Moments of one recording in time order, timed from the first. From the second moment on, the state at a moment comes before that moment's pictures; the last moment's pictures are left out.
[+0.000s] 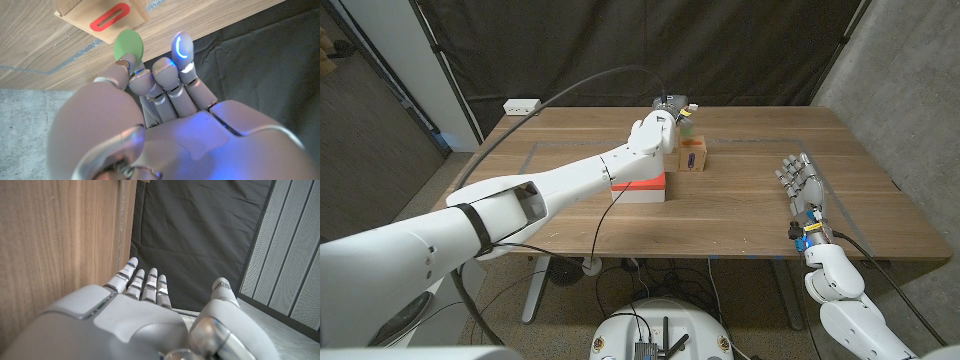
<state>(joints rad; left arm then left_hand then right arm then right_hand) 0.16 0.28 1.19 -1.50 0.61 0.81 -0.07 0.86 -0.01 0.66 -0.17 0.22 1.03 0.01 0.20 0.43 1.38 -0.20 1.40 0.56 1.37 -0.21 1.40 0.73 1.01 -0.16 1.54 0.33 -1.41 -0.52 -0.11 -1.69 0.66 0.54 -0.18 0.18 0.07 0.33 -0.14 0.17 0.11 0.02 0.20 0.18 0.21 0.04 0.20 0.19 0.05 0.03 0.24 0.35 0.23 0.03 0.20 0.17</state>
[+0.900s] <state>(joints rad) 0.17 0.23 1.19 -1.41 0.60 0.77 -0.05 0.86 -0.01 0.66 -0.17 0.22 1.03 0.01 0.20 0.43 1.38 -0.20 1.40 0.55 1.37 -0.21 1.40 0.73 1.01 -0.16 1.54 0.32 -1.41 -0.52 -0.11 -1.68 0.66 0.54 -0.18 0.18 0.07 0.33 -0.14 0.17 0.11 0.02 0.20 0.18 0.21 0.04 0.20 0.19 0.05 0.03 0.24 0.35 0.23 0.03 0.20 0.17</state>
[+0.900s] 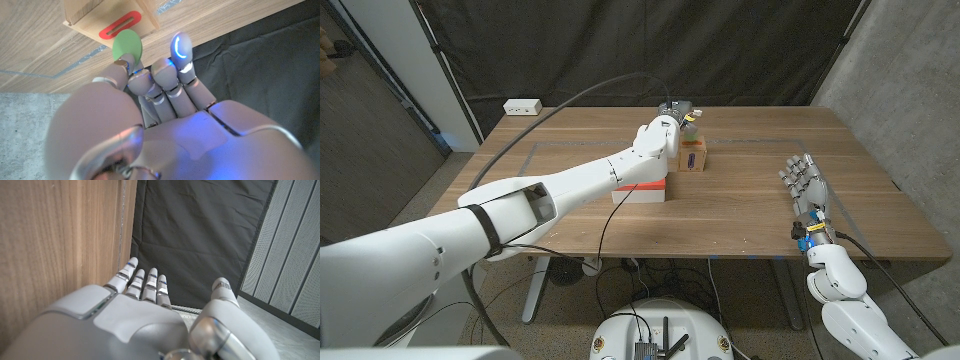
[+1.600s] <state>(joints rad) 0.17 0.21 1.19 -1.36 0.57 0.72 0.00 0.86 -0.01 0.66 -0.17 0.22 1.03 0.01 0.20 0.43 1.38 -0.20 1.40 0.56 1.37 -0.21 1.40 0.73 1.01 -0.16 1.54 0.32 -1.42 -0.52 -0.10 -1.68 0.67 0.54 -0.19 0.18 0.07 0.33 -0.14 0.17 0.11 0.02 0.20 0.18 0.21 0.04 0.20 0.20 0.05 0.03 0.24 0.35 0.23 0.03 0.20 0.17</state>
